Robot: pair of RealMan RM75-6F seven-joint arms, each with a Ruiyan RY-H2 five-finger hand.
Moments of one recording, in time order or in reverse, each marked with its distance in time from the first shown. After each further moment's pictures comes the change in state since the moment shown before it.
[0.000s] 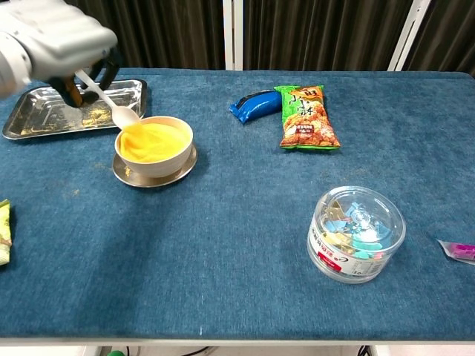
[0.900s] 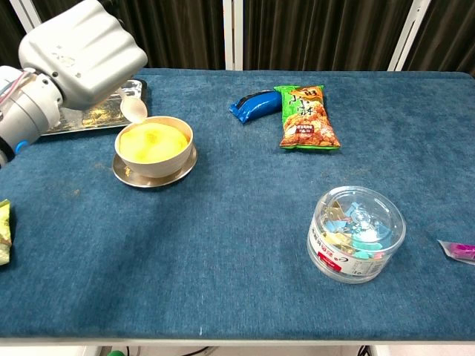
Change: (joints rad) left arm 0.045 -0.151 0.092 0.221 0.307 0.083 0.200; right arm 0.003 0.009 0.004 -0.026 0.000 -0.008 -0.022
